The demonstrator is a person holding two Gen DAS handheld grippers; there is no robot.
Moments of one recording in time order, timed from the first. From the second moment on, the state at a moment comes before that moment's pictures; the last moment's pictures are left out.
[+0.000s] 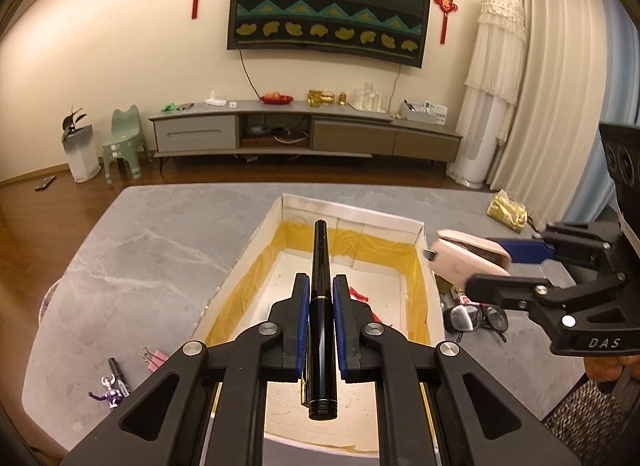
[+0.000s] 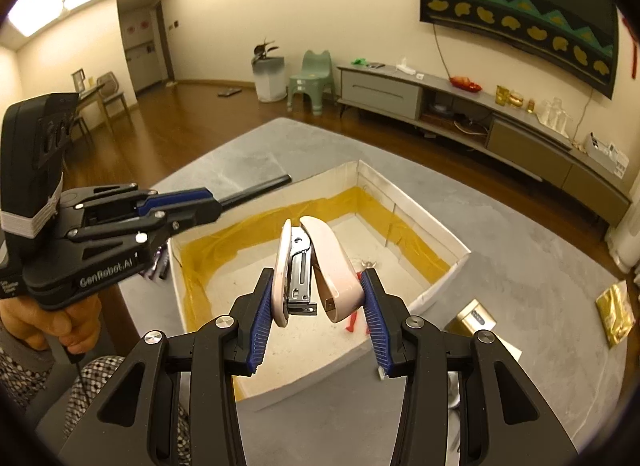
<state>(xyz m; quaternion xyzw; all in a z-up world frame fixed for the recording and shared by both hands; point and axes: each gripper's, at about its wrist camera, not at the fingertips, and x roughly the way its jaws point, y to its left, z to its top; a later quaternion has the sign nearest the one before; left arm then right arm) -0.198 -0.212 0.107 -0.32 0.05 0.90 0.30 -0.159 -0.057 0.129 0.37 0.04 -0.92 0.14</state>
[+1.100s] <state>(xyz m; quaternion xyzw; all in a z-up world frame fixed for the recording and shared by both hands) -0.210 -0.167 0.054 -0.37 0.15 0.84 0.35 -0.275 -0.069 0.086 0.47 0.08 -0.87 0.14</state>
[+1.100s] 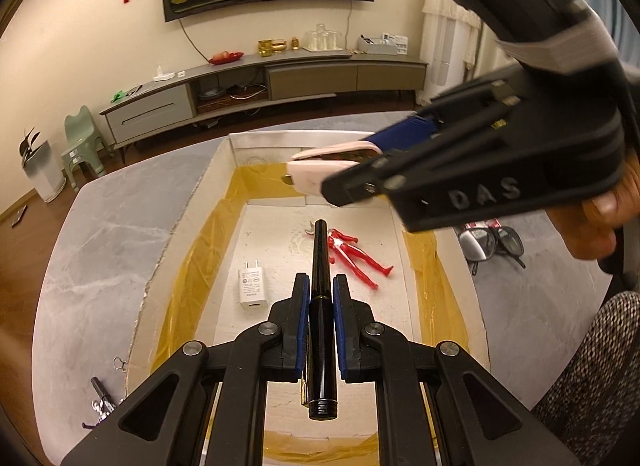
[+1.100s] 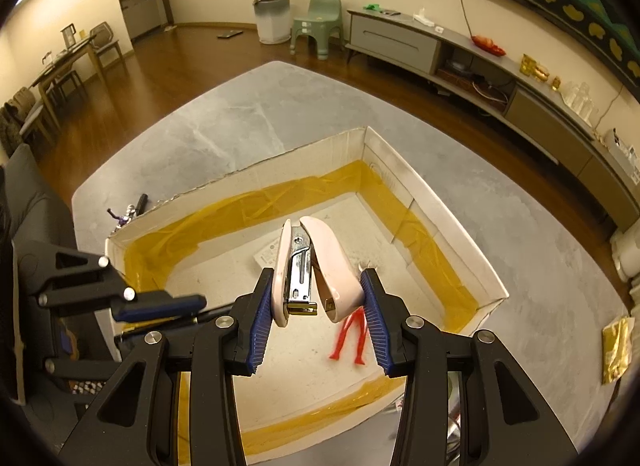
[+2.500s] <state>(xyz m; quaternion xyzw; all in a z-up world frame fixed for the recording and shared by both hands) -0.249 -0.167 0.016 -0.44 0.16 0.83 0.32 -0.359 -0.069 0.032 0.53 0.09 -0.83 0.12</state>
